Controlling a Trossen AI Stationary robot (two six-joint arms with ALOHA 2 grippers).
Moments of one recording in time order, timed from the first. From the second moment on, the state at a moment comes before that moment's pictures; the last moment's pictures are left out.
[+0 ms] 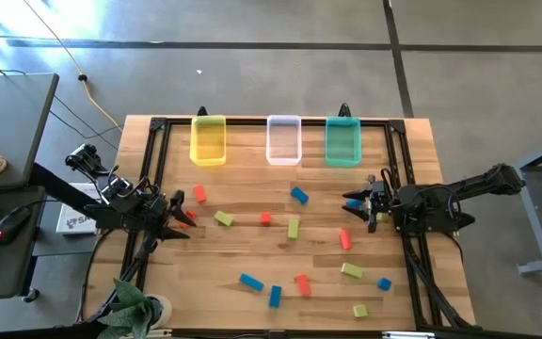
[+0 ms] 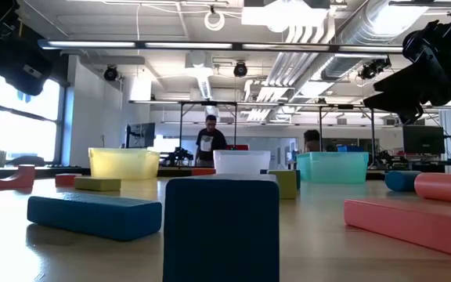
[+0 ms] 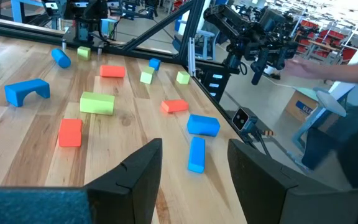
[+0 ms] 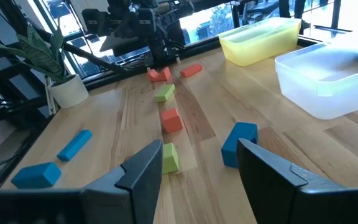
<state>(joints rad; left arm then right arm) -0.57 0.01 0.10 -0.26 -0.33 -0.31 0.23 0.25 0.01 0.07 0.33 0.34</state>
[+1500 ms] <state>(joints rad) -0.57 0.01 0.10 -0.26 -0.33 -0.31 0.23 0.26 0.03 0.35 0.48 0.53</state>
